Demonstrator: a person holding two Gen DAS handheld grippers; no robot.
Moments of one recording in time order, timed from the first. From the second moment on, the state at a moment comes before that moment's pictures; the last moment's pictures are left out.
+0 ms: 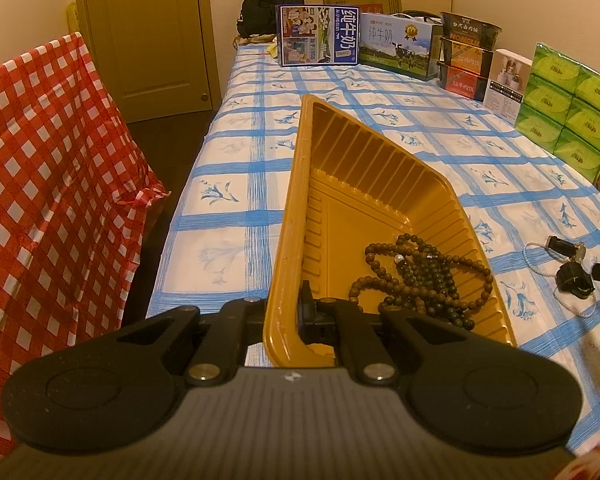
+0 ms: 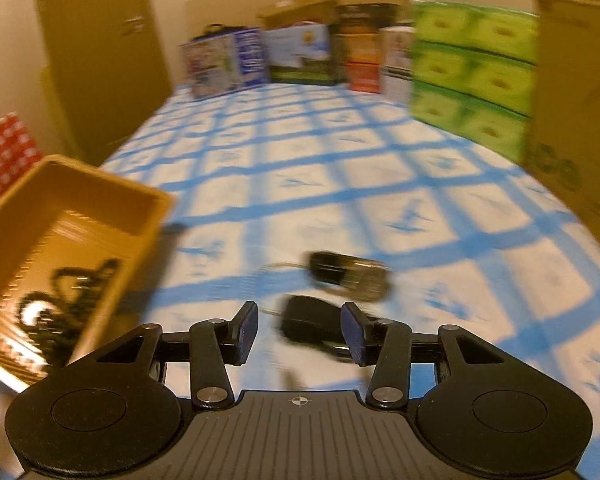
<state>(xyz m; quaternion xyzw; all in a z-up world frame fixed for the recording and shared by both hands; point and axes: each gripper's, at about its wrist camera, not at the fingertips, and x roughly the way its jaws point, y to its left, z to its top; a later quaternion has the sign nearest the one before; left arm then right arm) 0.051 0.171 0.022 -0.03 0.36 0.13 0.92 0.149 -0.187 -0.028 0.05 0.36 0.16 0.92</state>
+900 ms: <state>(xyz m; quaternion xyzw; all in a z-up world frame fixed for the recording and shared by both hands) 0.052 0.170 0.023 -0.03 0.36 0.13 0.92 0.165 -0.203 -0.075 -0.04 0.41 0.17 0.90</state>
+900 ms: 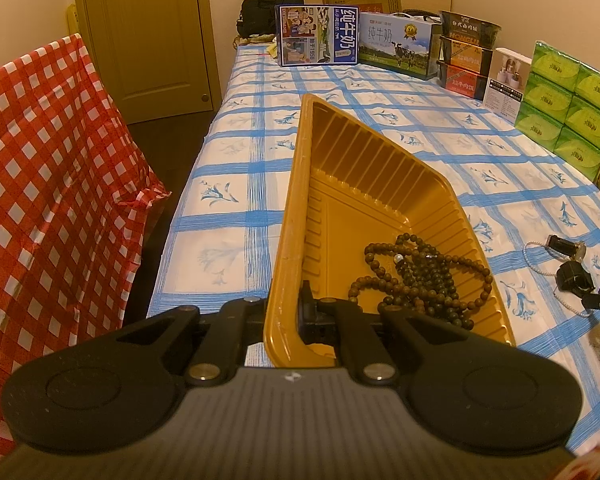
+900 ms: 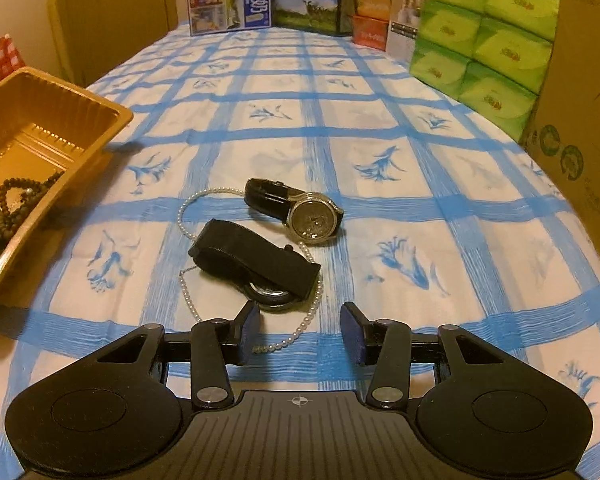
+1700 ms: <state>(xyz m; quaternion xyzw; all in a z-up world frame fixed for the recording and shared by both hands) 0.052 0.169 0.023 -0.03 0.36 0.13 0.92 0.151 -0.202 0.006 -0.05 0.31 0.17 0.93</state>
